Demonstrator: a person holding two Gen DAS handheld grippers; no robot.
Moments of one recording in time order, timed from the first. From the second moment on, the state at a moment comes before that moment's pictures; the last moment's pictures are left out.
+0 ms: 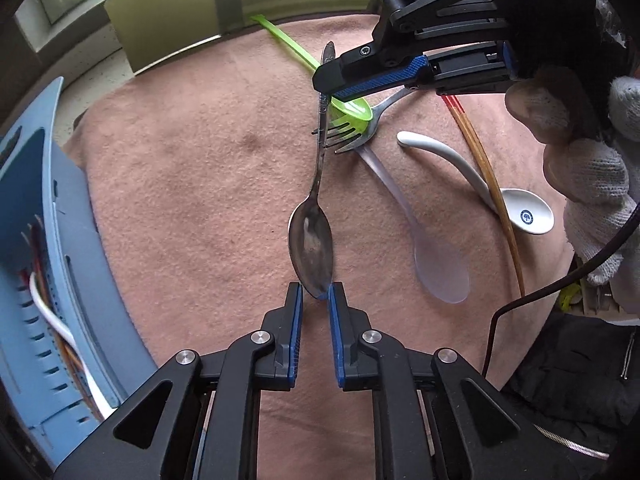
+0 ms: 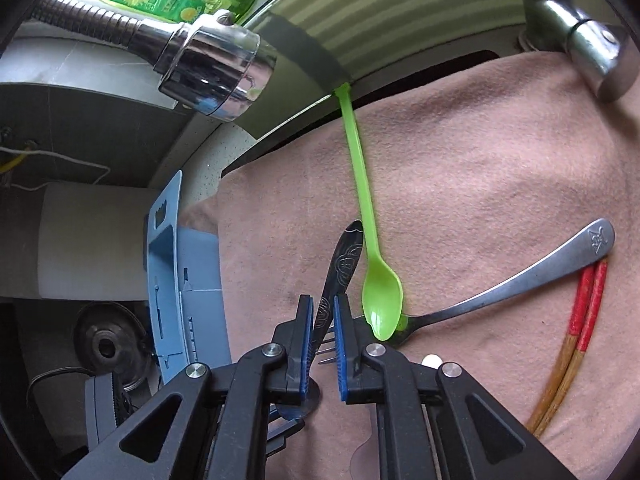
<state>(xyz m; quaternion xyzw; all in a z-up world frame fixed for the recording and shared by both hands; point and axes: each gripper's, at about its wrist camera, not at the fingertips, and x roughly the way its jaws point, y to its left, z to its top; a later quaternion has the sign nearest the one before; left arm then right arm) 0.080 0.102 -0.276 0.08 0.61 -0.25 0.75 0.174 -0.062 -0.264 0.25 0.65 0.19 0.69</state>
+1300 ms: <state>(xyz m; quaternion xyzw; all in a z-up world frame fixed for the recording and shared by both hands) 0.091 0.111 -0.271 0.07 0.61 -0.23 0.76 0.181 -0.037 -0.275 0.20 0.65 0.23 0.70</state>
